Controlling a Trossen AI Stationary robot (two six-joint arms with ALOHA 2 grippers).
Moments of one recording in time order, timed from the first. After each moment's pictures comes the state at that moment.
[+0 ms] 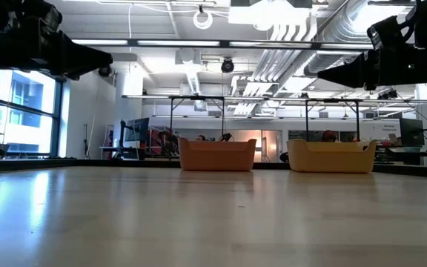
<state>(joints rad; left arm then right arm) 0.03 0.26 0.01 0.33 -0.22 0.15 -0.25 0.52 0.01 0.57 0.06 -0.26</state>
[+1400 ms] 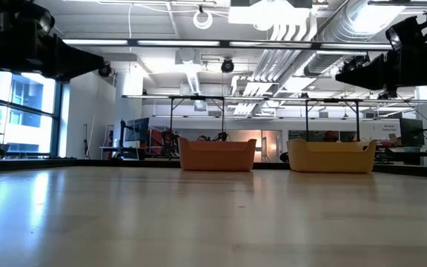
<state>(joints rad) 0.03 0.00 0.01 0.08 -0.30 0.11 -0.25 0.01 0.01 0.03 0.10 -0.22</state>
